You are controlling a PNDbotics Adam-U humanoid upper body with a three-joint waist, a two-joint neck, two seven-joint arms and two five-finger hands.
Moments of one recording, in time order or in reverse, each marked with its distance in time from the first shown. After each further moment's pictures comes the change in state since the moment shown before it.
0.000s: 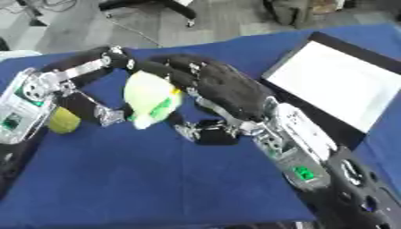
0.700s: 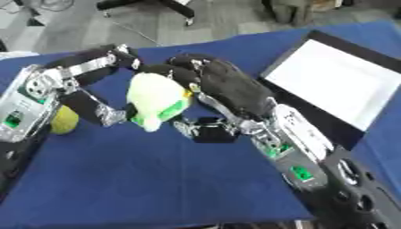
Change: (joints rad) left arm -0.009 -0.007 -0.007 -0.010 0.017 0.027 -0.027; right arm 0.004 0.003 0.001 0.012 -0.017 0.005 -0.147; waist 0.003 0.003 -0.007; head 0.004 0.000
